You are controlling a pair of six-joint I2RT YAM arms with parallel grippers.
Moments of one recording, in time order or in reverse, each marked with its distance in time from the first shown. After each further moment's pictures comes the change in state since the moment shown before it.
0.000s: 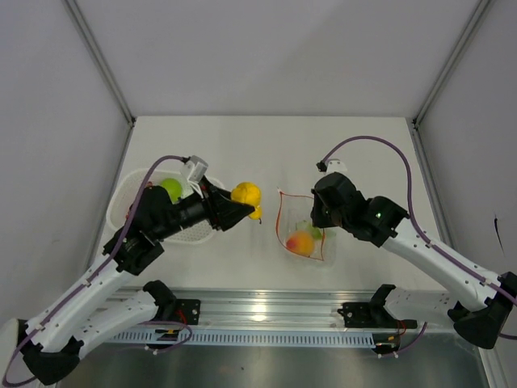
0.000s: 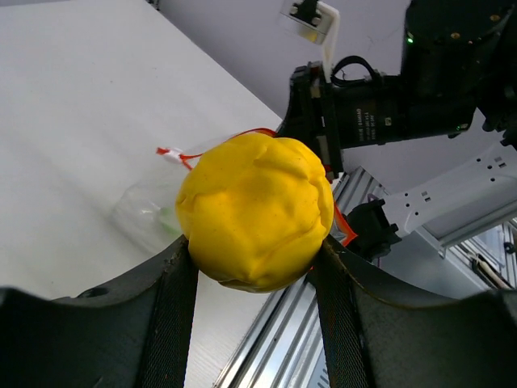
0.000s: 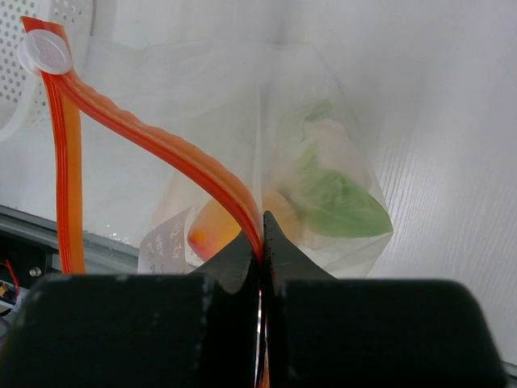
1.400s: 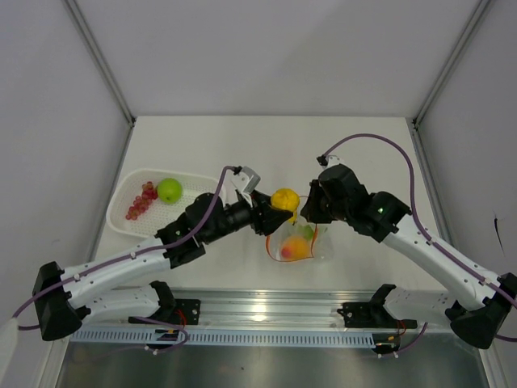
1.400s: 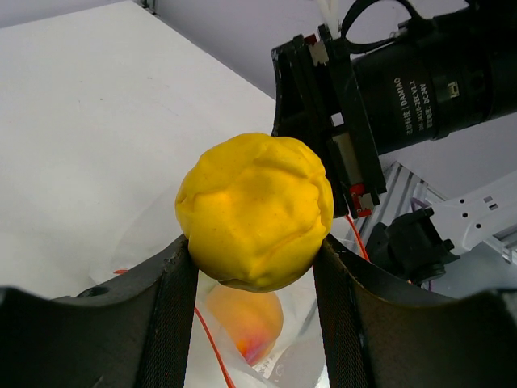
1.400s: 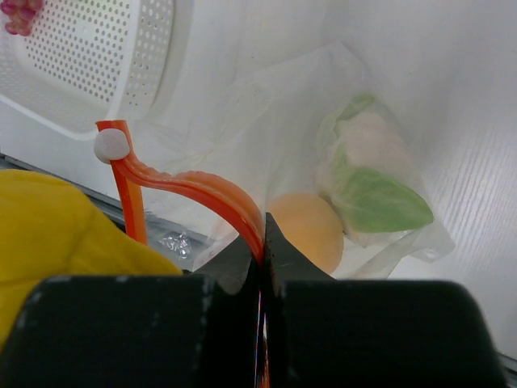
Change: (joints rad) left arm -0.317 0.293 -0.053 0.353 -0.295 0.138; right arm -0.044 0.015 0.034 0.043 -0.174 0.087
